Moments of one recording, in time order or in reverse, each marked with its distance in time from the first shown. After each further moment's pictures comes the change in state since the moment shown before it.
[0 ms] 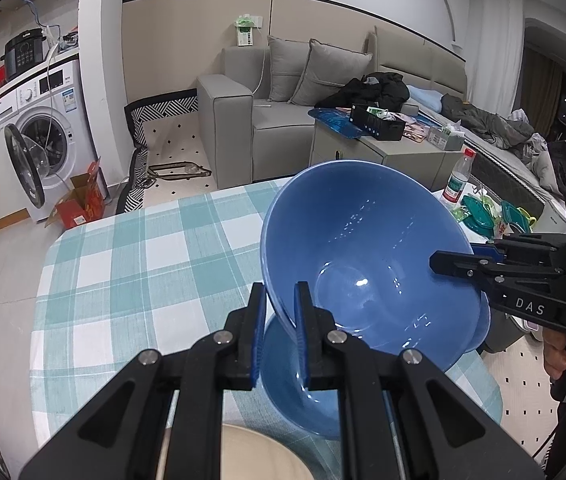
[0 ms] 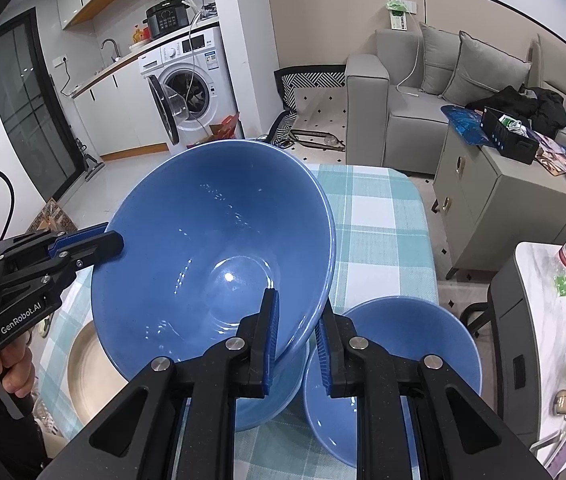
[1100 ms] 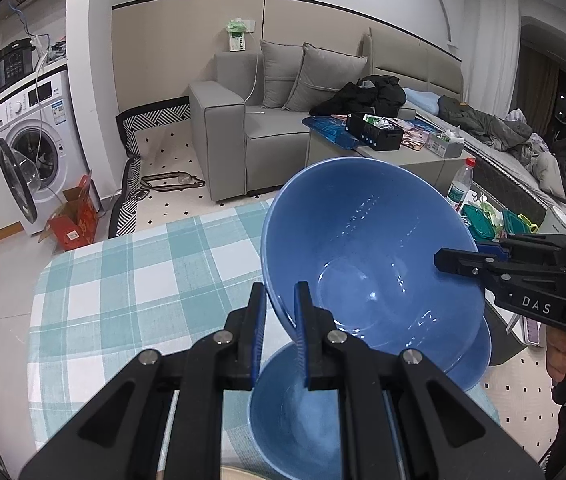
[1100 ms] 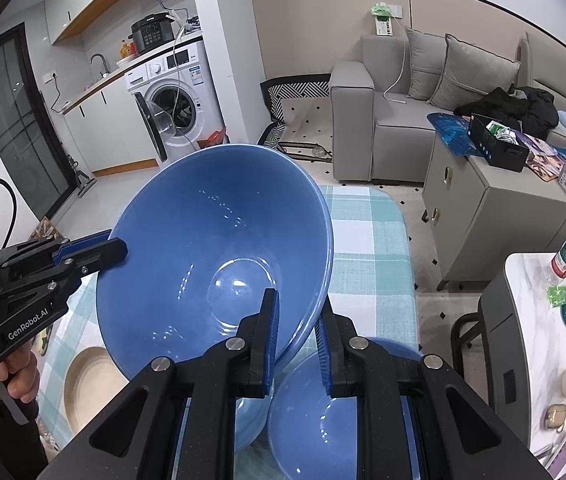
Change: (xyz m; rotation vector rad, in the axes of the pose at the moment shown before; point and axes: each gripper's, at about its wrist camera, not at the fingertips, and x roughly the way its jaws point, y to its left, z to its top) left arm 0.025 -0.007 0.041 0.019 -0.014 -0.011; right arm -0.009 -0.025 0.029 0.030 -0.034 -0.020
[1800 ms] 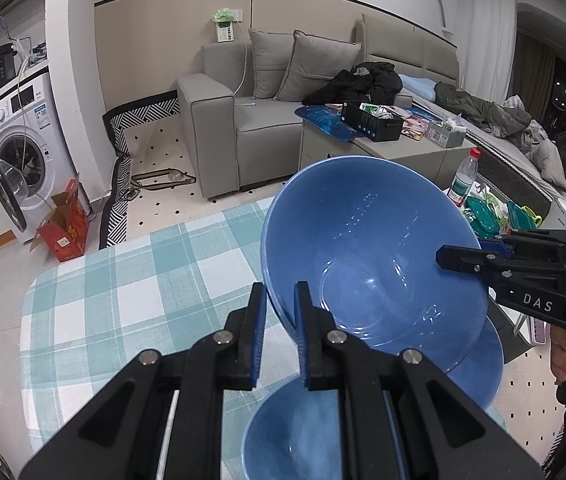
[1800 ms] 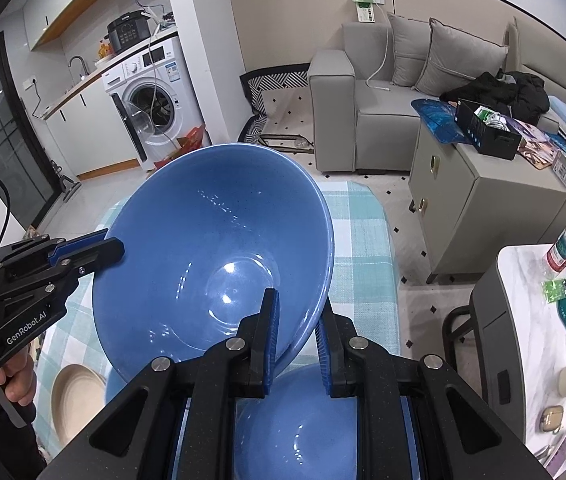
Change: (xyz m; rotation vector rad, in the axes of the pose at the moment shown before) left arm 0.046 -0.009 0.030 0.036 0.042 -0.013; right arm 0.027 -0.027 0.016 0.051 0.030 -0.033
